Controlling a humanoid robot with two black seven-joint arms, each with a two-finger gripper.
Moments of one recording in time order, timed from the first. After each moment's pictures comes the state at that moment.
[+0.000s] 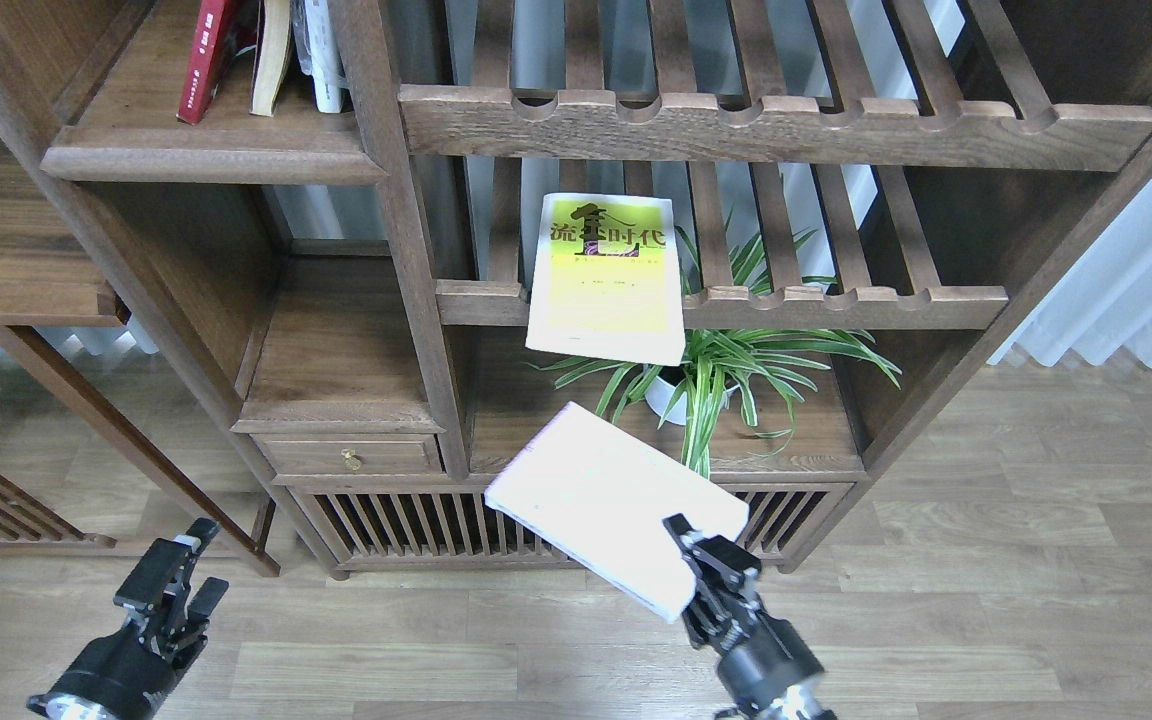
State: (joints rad) left arm 0.20 0.55 -1.00 -1.23 -0.48 -0.49 0.10; right arm -0.19 0.01 0.99 1.18 0.24 0.48 -0.07
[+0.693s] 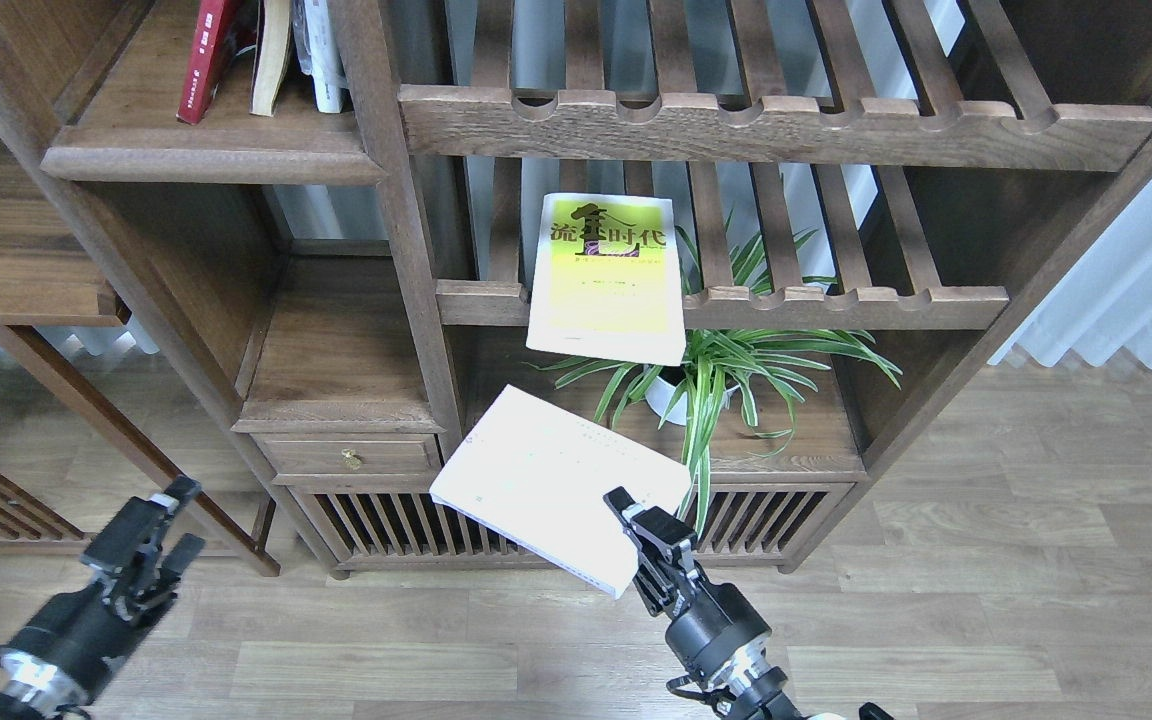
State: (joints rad) left arm 0.18 0.44 -0.97 -1.27 -0.52 -0.49 0.10; right arm -0.13 0.01 0.91 1.18 0.23 0.48 -0.05
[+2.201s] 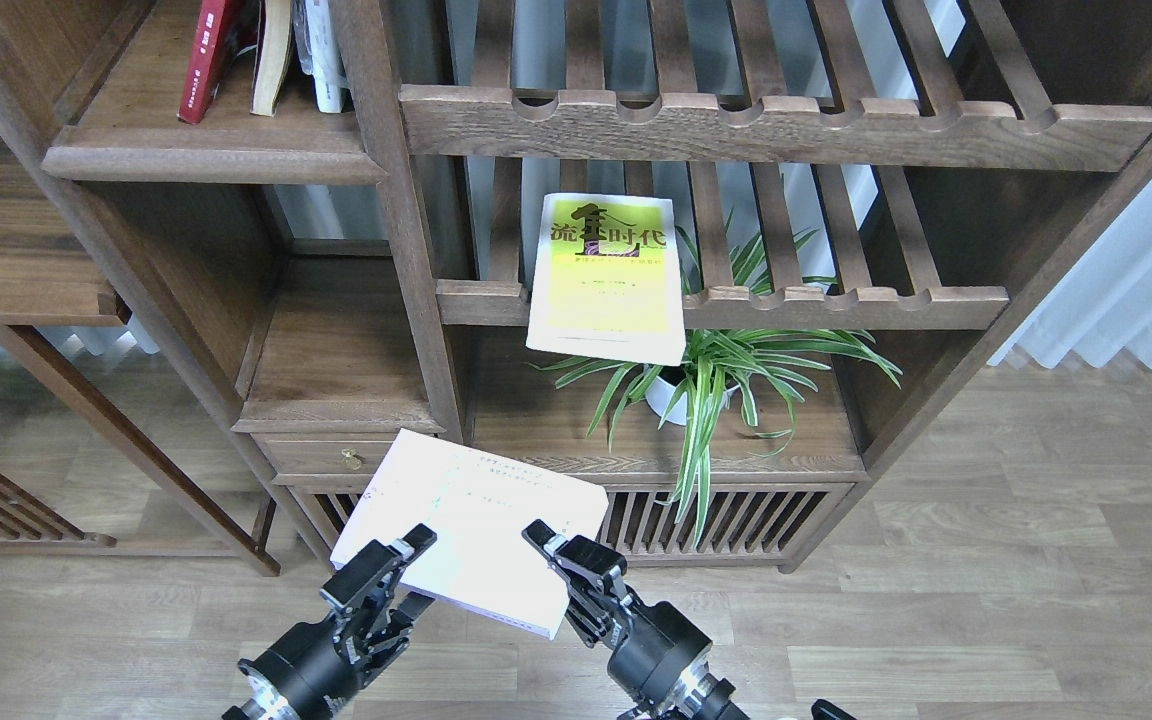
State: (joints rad) left arm 0.03 0.28 -0.64 -1.23 -0.50 -0.49 0.09; right arm -0.09 0.02 0.73 1.18 0.28 0.47 -0.07
